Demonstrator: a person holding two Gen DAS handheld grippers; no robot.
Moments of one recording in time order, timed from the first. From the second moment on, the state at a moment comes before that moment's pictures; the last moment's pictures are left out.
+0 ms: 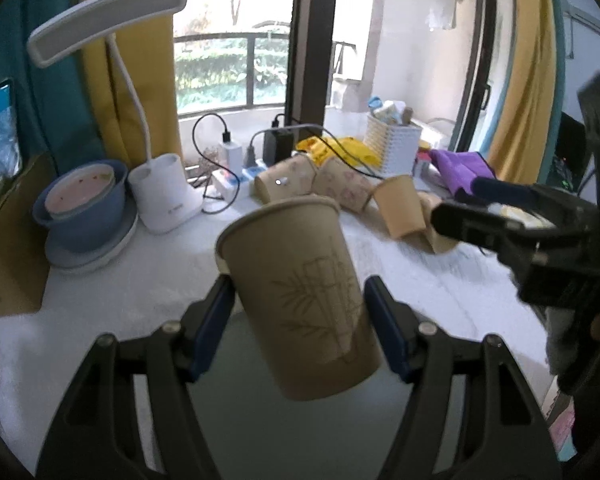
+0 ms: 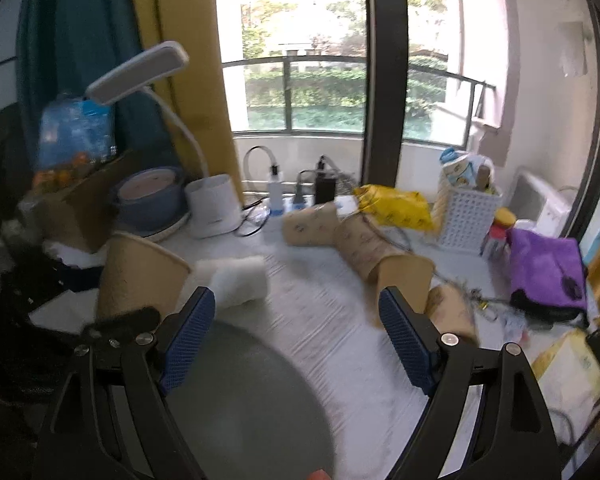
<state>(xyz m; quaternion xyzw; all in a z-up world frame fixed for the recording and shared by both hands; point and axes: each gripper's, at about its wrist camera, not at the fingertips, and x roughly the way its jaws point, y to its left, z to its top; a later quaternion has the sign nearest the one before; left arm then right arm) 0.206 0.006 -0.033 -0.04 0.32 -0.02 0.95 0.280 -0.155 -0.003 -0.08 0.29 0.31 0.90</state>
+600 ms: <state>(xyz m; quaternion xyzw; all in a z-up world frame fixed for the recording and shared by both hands) 0.124 -0.027 -0.064 -0.03 0.23 -0.02 0.97 0.208 -0.141 -0.019 -0.01 0.36 0.43 0.83</state>
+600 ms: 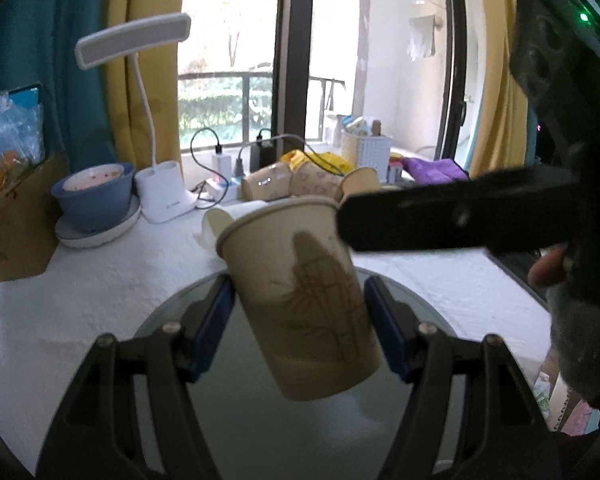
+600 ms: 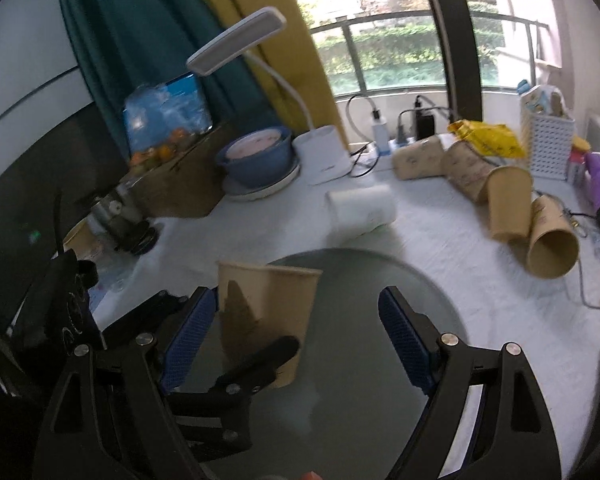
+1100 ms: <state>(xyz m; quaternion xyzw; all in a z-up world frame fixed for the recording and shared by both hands) 0.087 -0.049 -0.061 0.02 0.16 -0.06 0.99 0.201 -0.136 -0.028 0.02 0.41 0.46 0.79</state>
